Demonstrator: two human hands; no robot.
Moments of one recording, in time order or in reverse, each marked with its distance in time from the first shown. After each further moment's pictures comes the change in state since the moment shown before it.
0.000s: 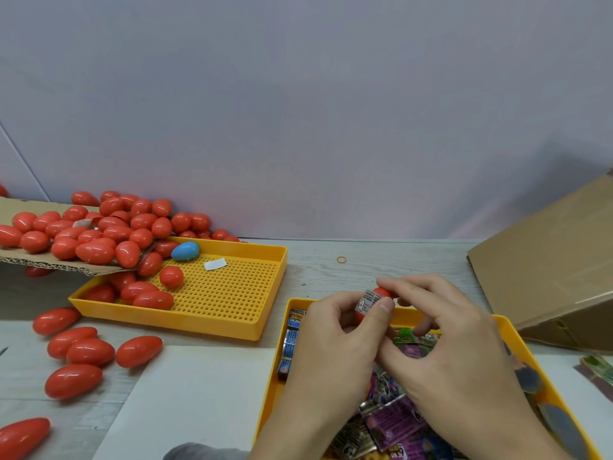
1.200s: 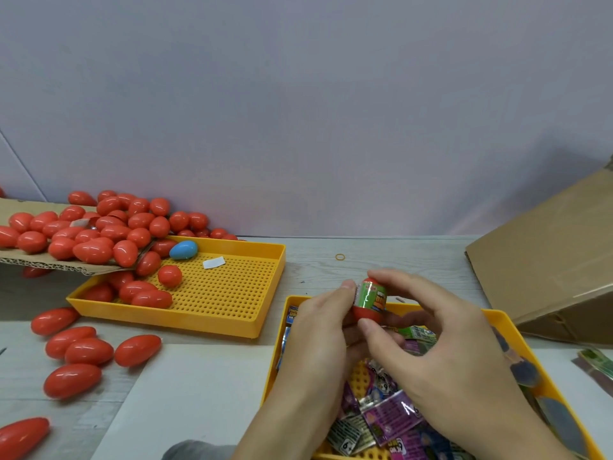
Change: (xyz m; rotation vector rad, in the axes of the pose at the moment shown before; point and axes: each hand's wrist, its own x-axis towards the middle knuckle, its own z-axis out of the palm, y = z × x) left_hand 0.006 -0.001 -0.001 -0.469 0.052 -0.291; right_hand -0.002 0.000 0.002 0.248 -0.039 0.024
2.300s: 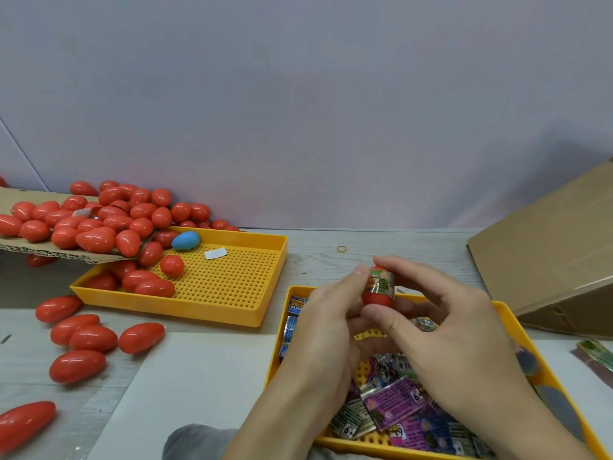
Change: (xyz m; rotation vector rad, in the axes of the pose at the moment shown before) left_hand -0.004 0.002 0.003 -0.001 -0.099 -0.001; right_hand 0.004 0.000 -0.002 0.155 -0.011 0.075
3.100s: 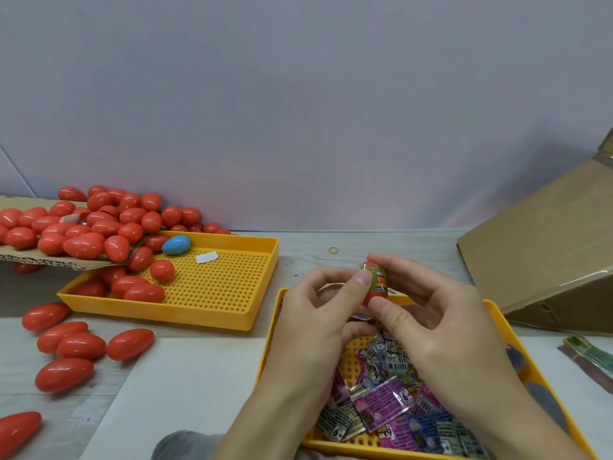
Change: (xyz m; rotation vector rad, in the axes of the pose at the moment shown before) left_hand 0.003 -0.001 -0.002 0.059 0.085 0.151; right_hand 0.000 0.009 -0.005 0.131 -0.034 0.032
